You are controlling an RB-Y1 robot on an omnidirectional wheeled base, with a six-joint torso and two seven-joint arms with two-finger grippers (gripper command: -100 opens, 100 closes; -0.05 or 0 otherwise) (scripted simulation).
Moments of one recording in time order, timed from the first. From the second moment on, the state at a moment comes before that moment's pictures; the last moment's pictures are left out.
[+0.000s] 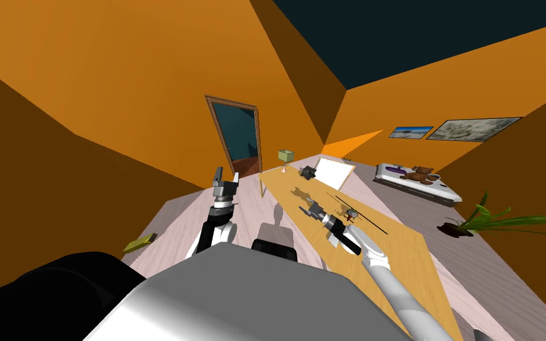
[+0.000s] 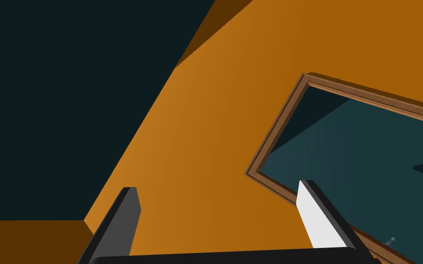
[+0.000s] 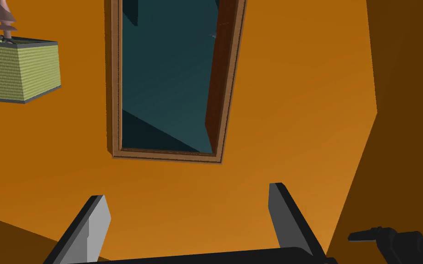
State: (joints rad) left arm 0.53 -0.04 -0.05 -2.33 0.00 -0.50 0.17; right arm 0.01 -0.60 0.14 -1.36 0.83 -0.82 0.45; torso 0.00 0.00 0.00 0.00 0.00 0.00
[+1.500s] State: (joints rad) left arm 0.53 -0.04 -0.05 -2.33 0.00 -0.50 0.17; right arm -0.12 -0.77 0.26 -0.97 1.20 -0.88 0.64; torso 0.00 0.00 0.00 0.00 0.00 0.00
